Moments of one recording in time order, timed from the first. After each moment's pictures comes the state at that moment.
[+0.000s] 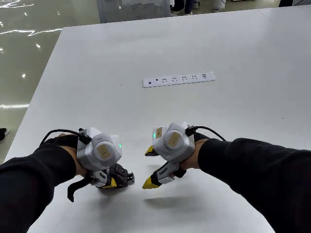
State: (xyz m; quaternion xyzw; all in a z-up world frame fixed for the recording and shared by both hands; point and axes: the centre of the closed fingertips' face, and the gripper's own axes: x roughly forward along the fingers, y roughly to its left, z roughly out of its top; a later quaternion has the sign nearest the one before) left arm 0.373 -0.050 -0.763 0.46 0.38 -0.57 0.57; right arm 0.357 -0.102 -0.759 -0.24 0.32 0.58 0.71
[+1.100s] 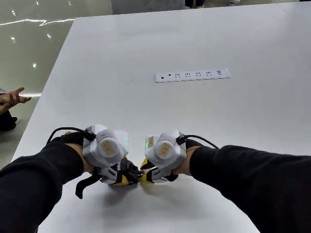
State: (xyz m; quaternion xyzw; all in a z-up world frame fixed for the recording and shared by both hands) left arm 0.374 -0.054 -0.765 0.42 0.36 -0.60 0.58; right arm 0.363 -0.065 -0.790 -0.25 0.32 0.59 0.69
